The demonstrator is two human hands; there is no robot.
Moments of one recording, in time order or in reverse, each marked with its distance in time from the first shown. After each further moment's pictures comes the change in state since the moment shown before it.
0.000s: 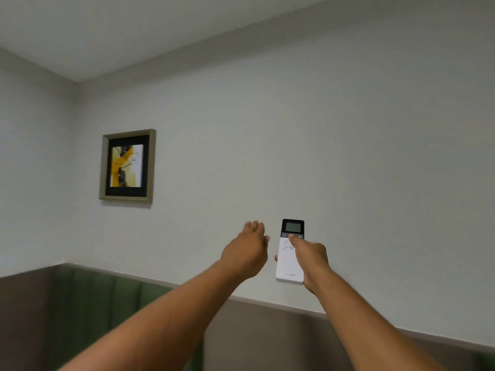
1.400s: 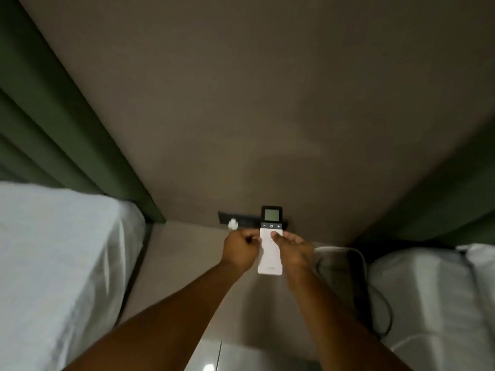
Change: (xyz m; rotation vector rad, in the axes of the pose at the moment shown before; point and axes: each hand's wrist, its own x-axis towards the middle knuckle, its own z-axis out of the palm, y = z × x) left_hand -0.359 -0.035 0.551 -0.873 -0.682 -0.847; right_hand -0.053 0.629 -0.165 -0.124 0.465 0.753
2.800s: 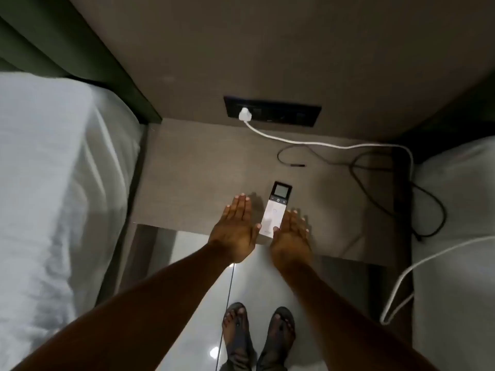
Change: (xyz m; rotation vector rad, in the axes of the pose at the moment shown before) left_hand -0.043 -0.274 0.015 1.125 -0.336 0.195; right_hand 0.011 0.295 -0.028 -1.240 -0.246 -0.328
